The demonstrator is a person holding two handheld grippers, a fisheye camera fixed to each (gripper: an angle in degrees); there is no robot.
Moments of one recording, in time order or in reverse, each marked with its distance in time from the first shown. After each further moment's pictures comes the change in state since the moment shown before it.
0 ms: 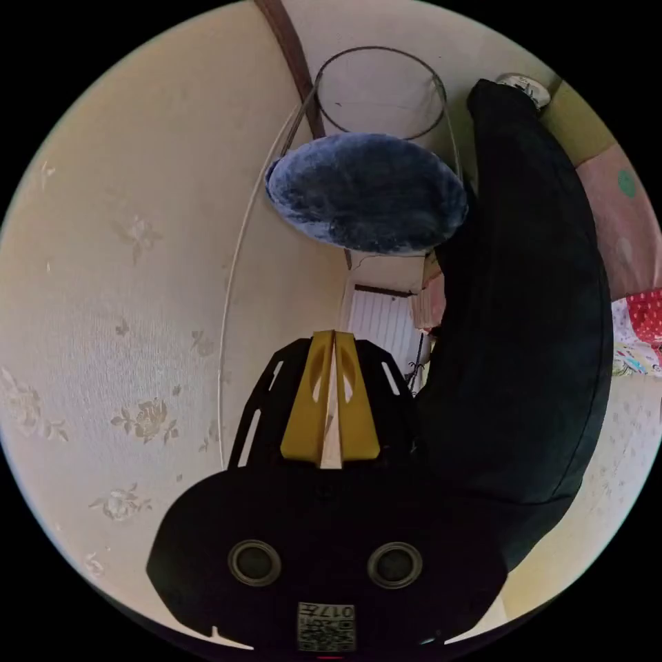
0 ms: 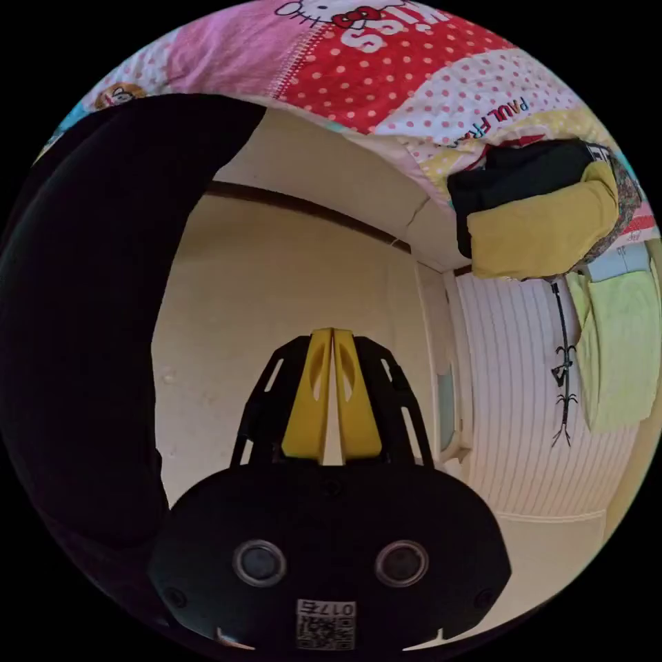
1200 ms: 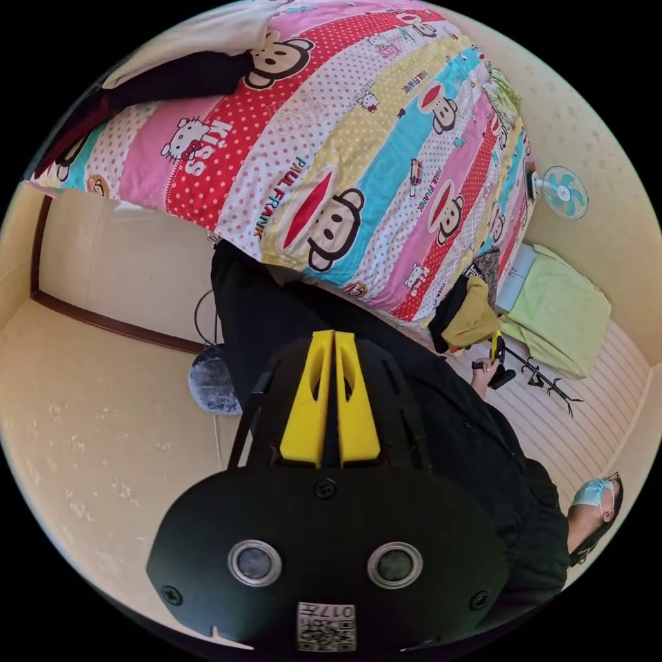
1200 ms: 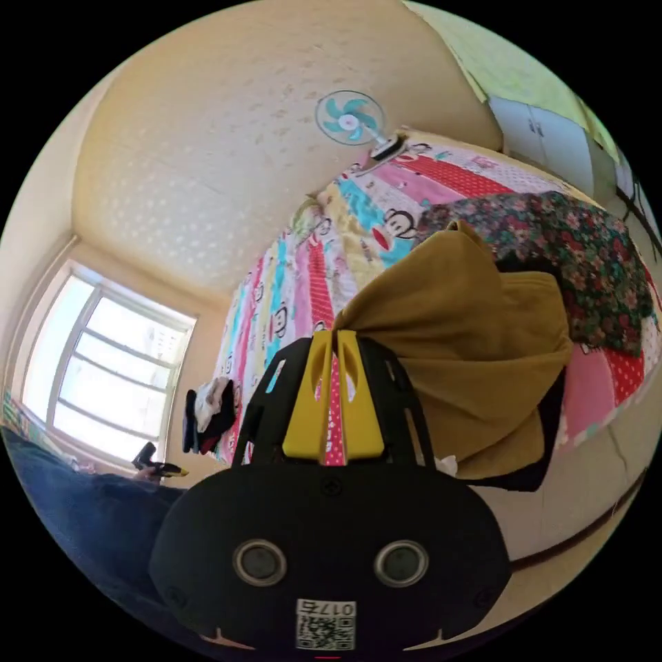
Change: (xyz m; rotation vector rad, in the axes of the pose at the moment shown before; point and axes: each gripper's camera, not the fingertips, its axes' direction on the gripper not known) left arm 0.209 0.167 0.098 0.719 -0.436 0.846; right arm 0.227 0.337 0.117 1.821 -1.098 -0.012
